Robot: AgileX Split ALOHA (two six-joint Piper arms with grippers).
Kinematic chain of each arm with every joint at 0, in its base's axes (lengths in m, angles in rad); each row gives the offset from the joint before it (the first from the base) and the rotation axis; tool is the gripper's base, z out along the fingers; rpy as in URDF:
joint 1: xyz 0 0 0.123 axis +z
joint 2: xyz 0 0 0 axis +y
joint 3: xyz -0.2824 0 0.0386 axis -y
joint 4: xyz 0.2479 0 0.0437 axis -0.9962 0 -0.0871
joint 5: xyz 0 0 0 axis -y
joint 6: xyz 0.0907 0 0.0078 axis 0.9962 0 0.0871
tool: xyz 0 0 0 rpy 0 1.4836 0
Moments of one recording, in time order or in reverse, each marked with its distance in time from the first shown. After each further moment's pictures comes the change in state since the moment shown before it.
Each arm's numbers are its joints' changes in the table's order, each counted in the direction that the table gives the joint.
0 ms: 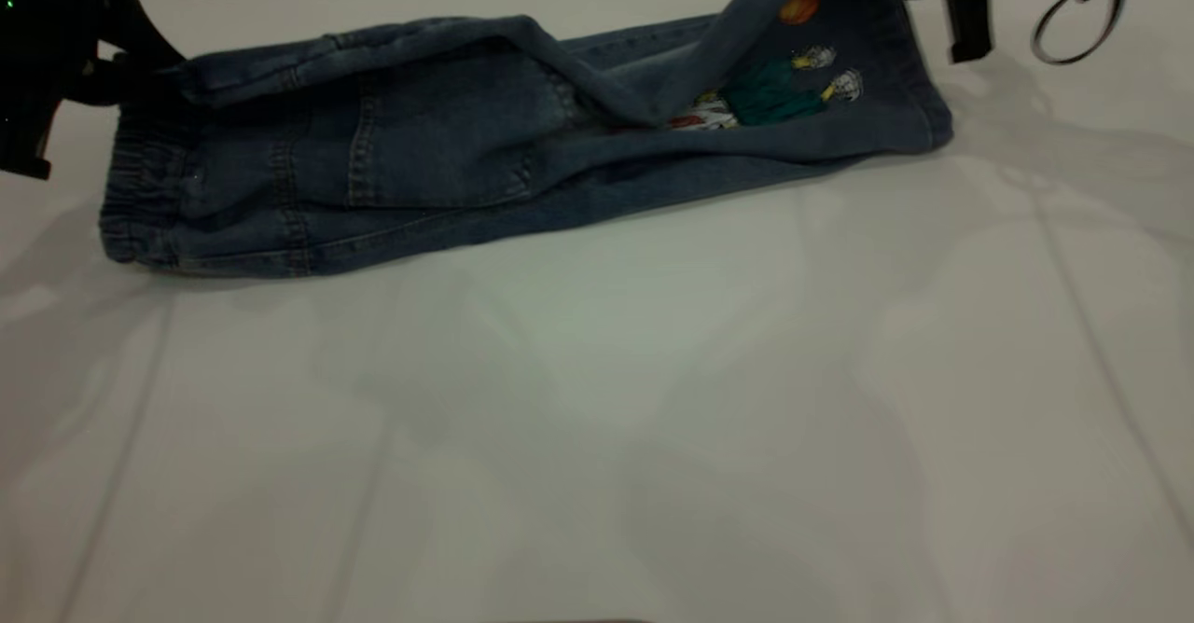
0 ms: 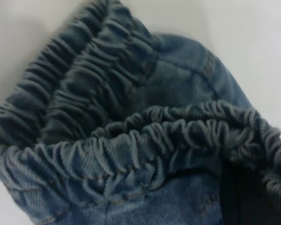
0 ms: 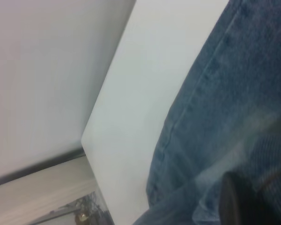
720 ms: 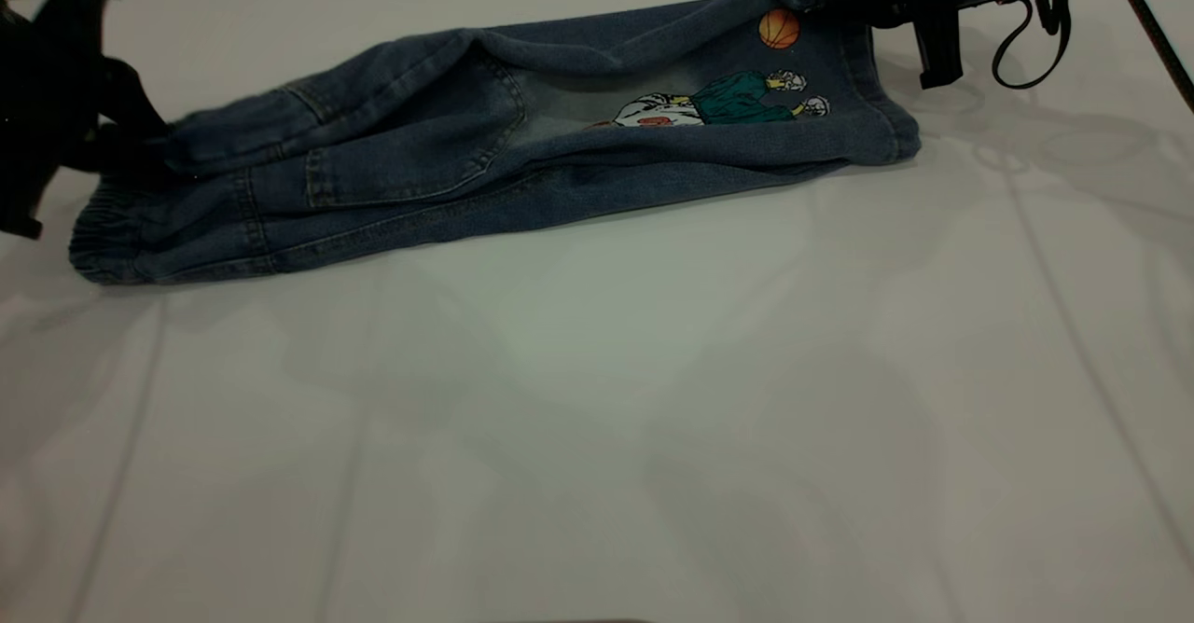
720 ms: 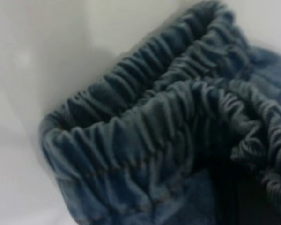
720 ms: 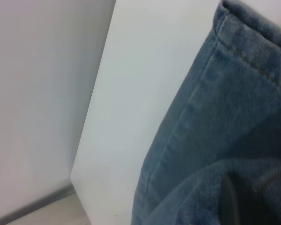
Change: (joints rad) left arm 0.000 0.100 0.008 0.007 0.098 0.013; right arm 0.017 0.092 0.113 -0.005 0.104 0.081
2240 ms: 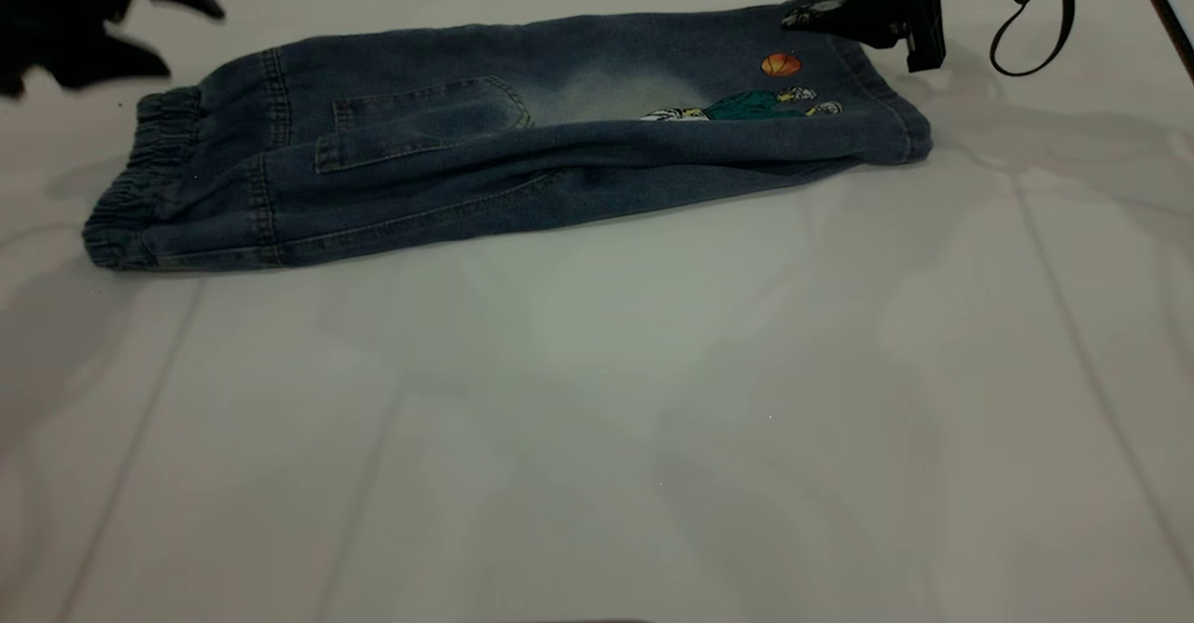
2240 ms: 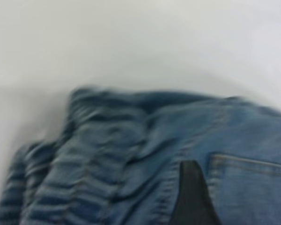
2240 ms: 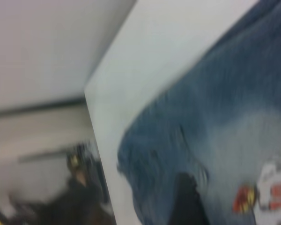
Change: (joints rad) left arm 0.003 -0.039 0.131 0.110 -0.121 0.771; right arm -0.015 0.000 0.002 0.075 -0.275 -0.207
